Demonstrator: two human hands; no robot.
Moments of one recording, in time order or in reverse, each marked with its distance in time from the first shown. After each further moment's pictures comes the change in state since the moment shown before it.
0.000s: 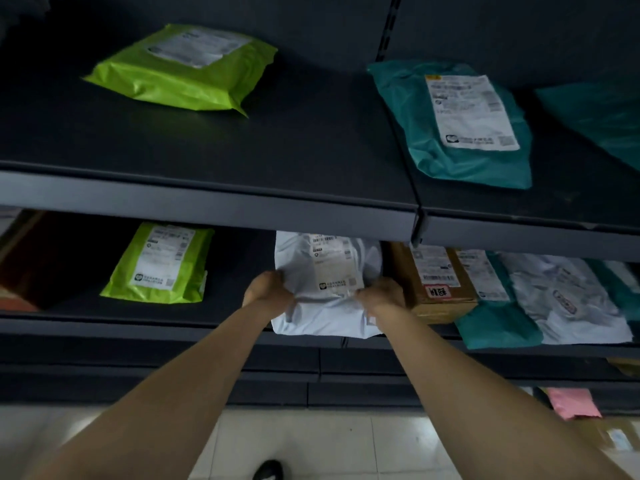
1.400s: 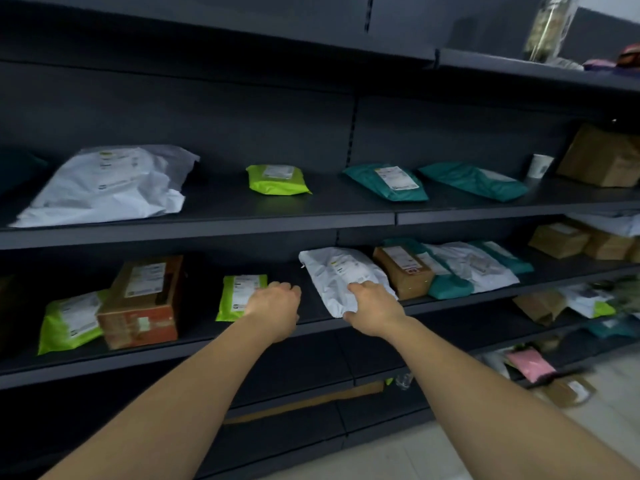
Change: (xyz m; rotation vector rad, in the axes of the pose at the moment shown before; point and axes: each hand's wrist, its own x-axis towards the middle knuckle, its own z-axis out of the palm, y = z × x) left_hand -0.246 -0.140 -0.158 0.775 0.324 0.736; right_hand -0.353 -0.027 0.031 -0.518 0.281 -0.520
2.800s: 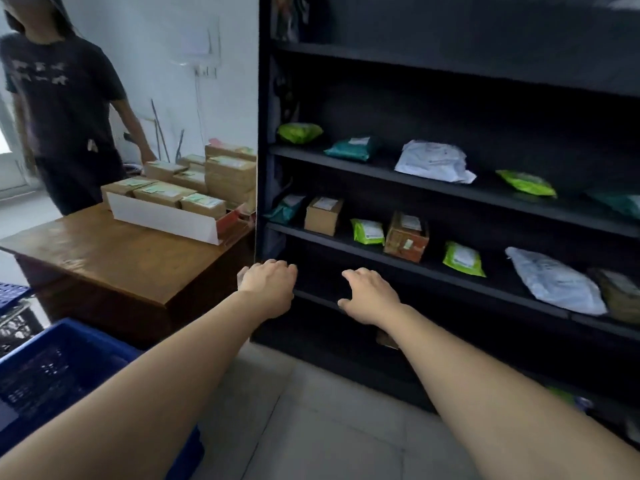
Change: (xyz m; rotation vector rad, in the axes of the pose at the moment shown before) left_hand -0.626 -0.192 -0.019 -0.023 -0.013 -0.640; right_hand -0.401 -0.435 0.068 -0.057 -0.086 -0.636
